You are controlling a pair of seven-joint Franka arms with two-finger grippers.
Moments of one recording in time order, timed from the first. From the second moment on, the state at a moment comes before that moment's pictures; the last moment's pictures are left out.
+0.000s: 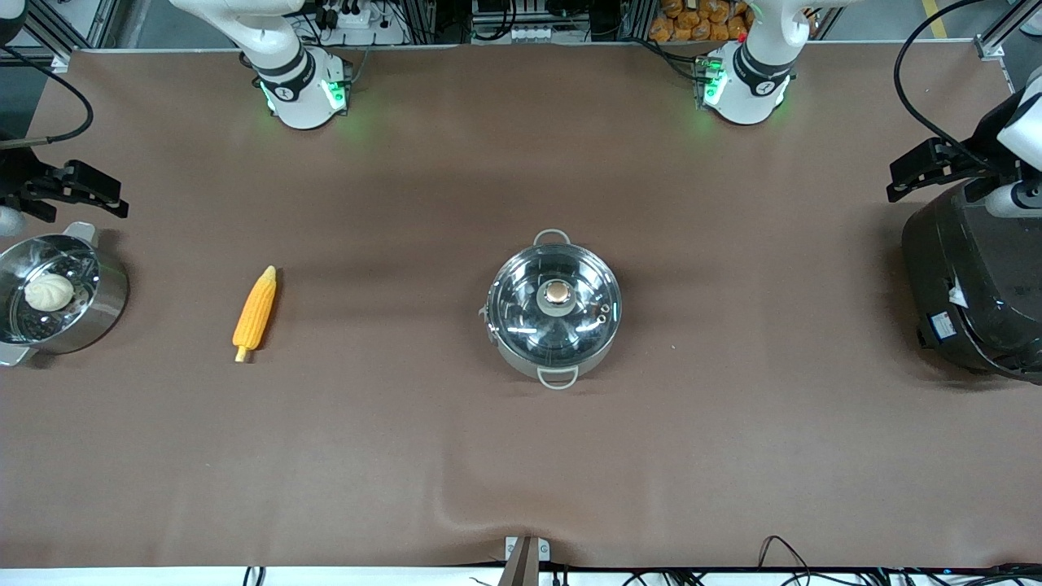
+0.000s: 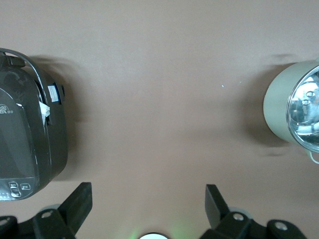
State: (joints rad) left arm 0.01 0.02 -0.09 -1.47 0.00 1.44 -0.06; right arm -0.03 -0.01 -0.02 -1.59 -0.01 1.52 -0.11
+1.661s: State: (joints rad) left arm -0.41 0.41 -0.25 -1.47 -0.01 1.86 -0.68; right arm -0.04 0.10 -0.02 -1.59 -0.01 1.52 -0.11
